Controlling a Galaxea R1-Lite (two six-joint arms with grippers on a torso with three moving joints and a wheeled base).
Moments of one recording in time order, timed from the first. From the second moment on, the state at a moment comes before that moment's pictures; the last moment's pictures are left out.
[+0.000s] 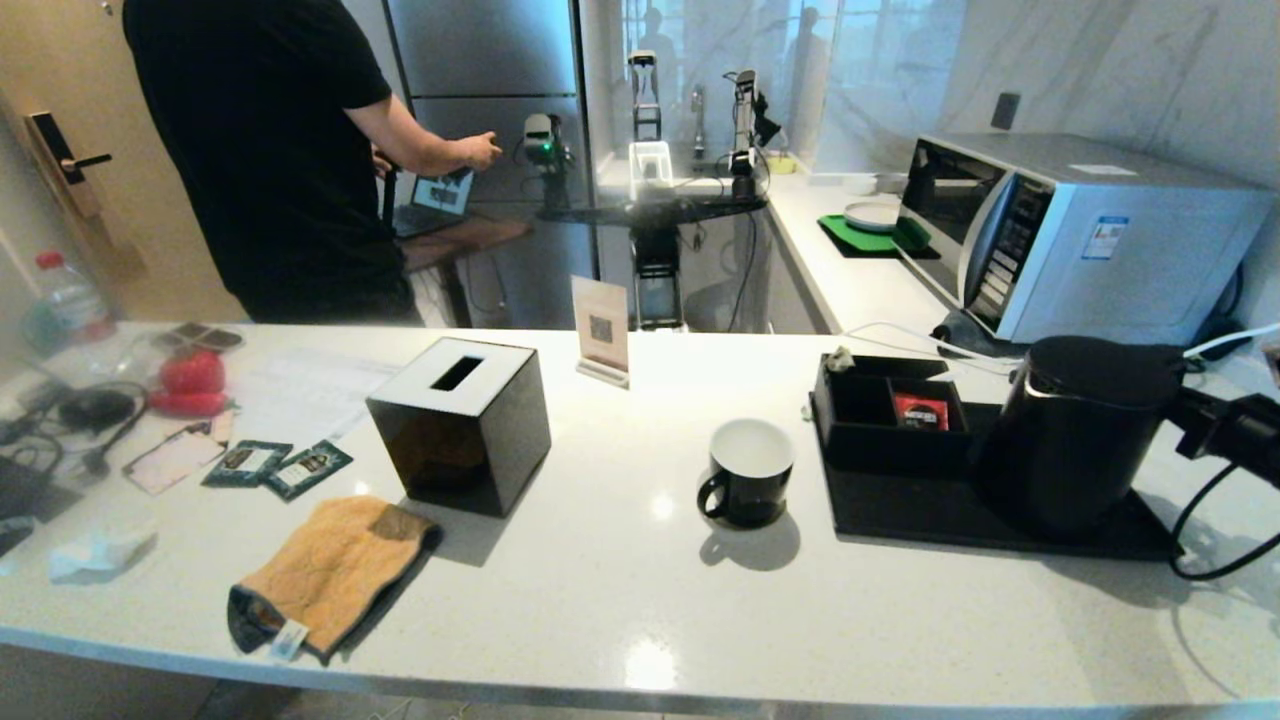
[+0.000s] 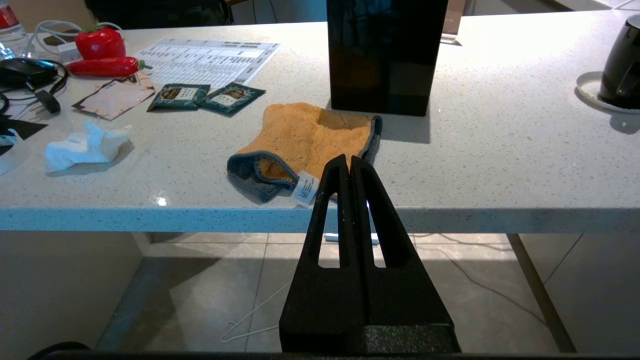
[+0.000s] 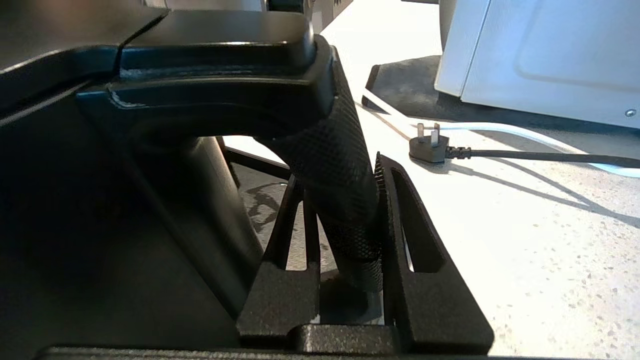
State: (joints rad) left arm 0.00 0.00 0.00 0.00 -0.01 0.03; right arm -0.61 2.23 -0.94 -1.33 0.88 0.02
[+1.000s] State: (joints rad) left arm 0.00 0.00 0.00 0.00 -0.01 0.03; right arm -0.62 2.13 -0.82 -1.34 0.71 0.09
